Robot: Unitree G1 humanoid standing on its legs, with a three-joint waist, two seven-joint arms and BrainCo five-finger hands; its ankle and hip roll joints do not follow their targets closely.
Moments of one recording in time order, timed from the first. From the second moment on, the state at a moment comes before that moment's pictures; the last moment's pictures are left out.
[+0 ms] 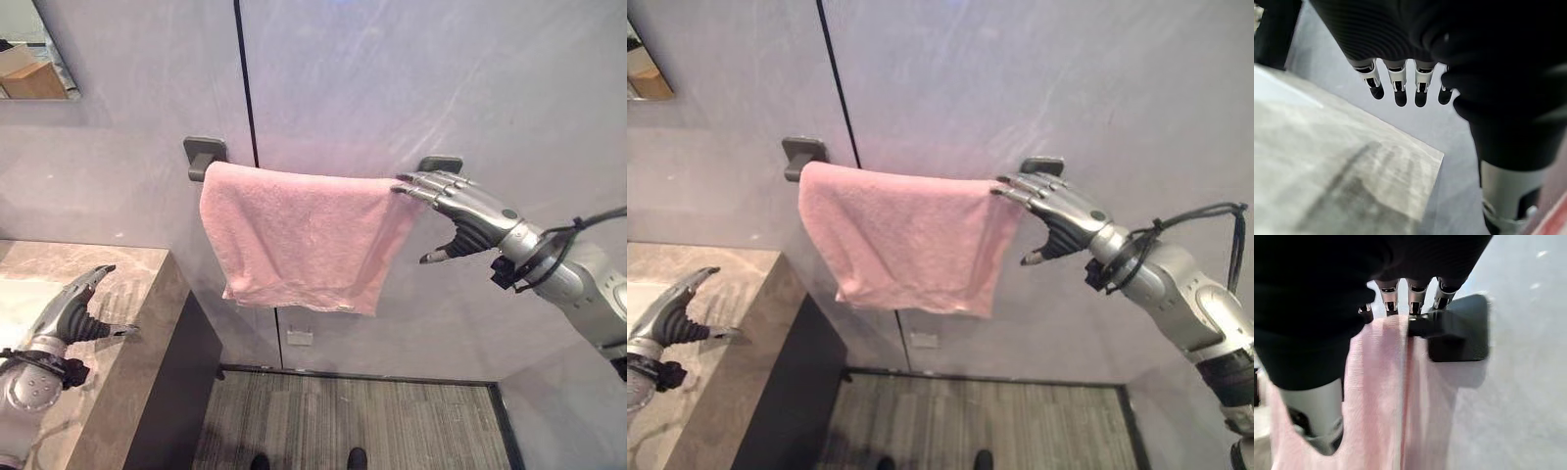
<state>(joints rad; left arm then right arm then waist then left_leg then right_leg) 0.20 0.80 0.24 0.22 0.21 -0.22 0.09 -0.33 -1.01 0.14 -0.16 -0.41 -0.28 0.03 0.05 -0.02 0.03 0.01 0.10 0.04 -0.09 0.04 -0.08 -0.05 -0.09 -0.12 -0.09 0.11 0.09</state>
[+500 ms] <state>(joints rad) 0.22 0.48 0.28 0.11 0.00 -0.25 0.16 -0.05 -0.57 -0.19 -0.13 -0.21 -0.24 -0.13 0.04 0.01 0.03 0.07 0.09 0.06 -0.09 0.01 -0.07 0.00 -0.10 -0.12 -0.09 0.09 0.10</state>
